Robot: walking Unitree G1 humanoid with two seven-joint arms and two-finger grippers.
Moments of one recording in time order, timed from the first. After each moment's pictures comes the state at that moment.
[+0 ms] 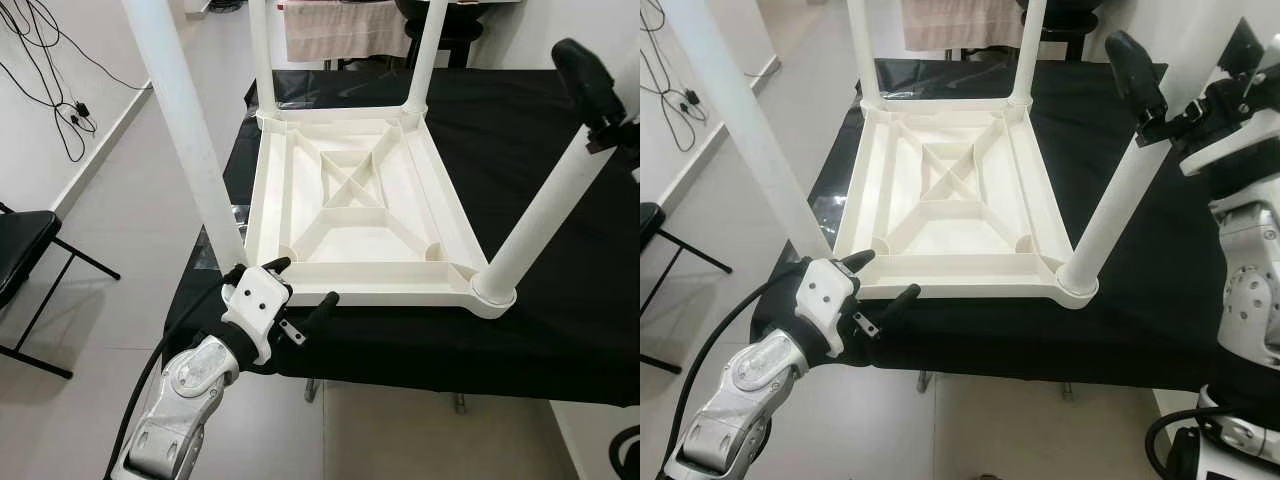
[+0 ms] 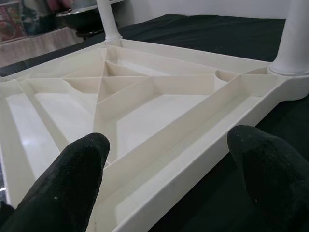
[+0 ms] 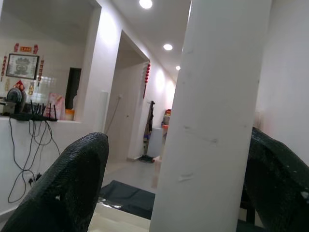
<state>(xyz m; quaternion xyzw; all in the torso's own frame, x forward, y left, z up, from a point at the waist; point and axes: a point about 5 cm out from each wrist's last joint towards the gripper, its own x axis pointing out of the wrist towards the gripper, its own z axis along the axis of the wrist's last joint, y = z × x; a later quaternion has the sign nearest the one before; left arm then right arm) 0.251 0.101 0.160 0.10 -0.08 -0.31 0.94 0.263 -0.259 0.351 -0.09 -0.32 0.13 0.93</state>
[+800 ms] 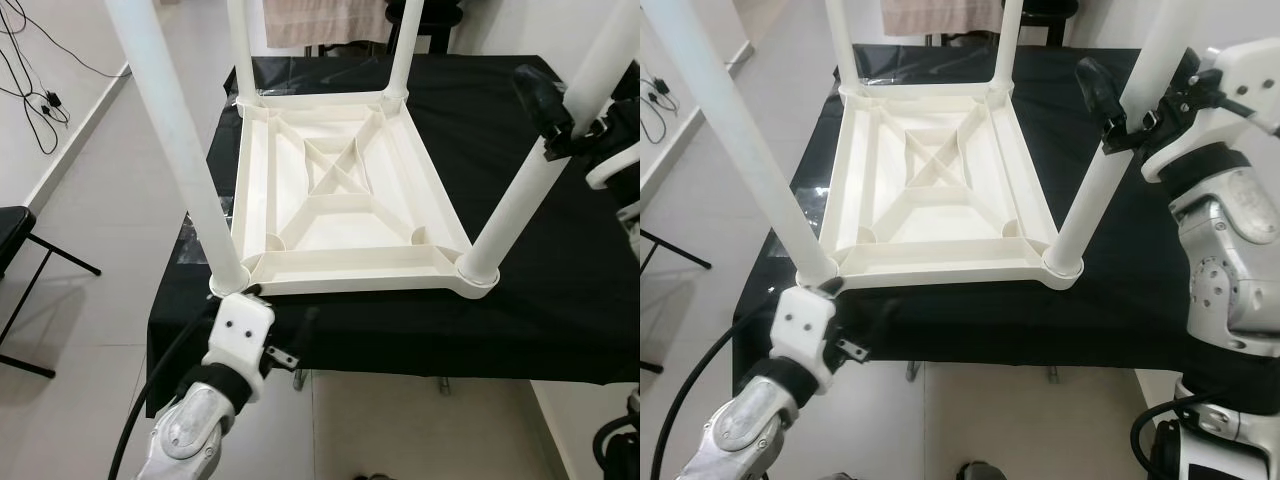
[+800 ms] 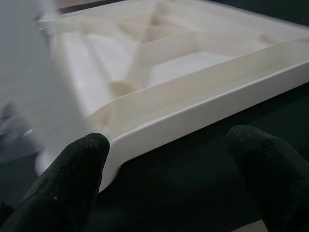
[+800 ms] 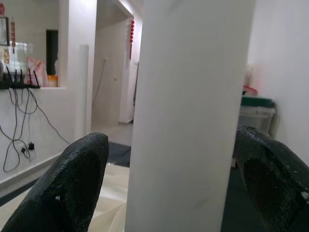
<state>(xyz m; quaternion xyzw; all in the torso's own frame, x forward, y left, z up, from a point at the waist) 0.203 0.116 0.158 0.06 -0.02 -0.14 0.99 0.291 -0.248 0.333 -0.06 -0.25 0.11 0.96</state>
